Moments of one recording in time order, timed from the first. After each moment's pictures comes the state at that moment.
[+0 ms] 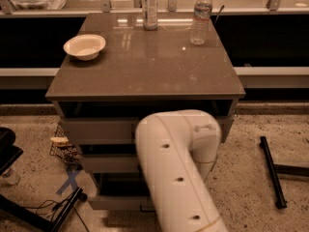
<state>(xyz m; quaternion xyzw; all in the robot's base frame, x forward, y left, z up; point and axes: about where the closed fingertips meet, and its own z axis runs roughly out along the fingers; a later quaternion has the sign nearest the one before) 0.489 -0.087 0.256 -0.74 0.59 -0.24 0.22</state>
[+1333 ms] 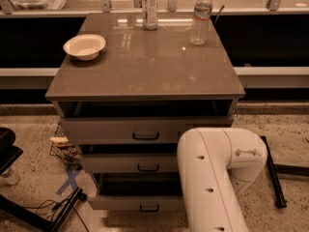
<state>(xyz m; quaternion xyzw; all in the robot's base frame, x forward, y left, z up) 0.552 -0.163 0.248 -0.70 0.57 -0.27 0.34</state>
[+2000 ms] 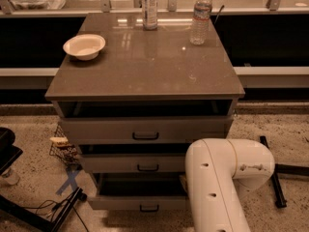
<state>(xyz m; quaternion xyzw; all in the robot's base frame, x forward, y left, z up) 0.606 -0.153 0.238 -0.70 0.51 -0.23 0.45</state>
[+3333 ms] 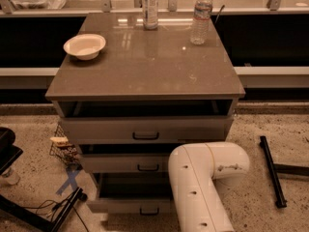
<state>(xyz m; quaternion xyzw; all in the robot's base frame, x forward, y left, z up) 0.601 -0.106 0.179 -0.76 0.44 -0.23 0.42</state>
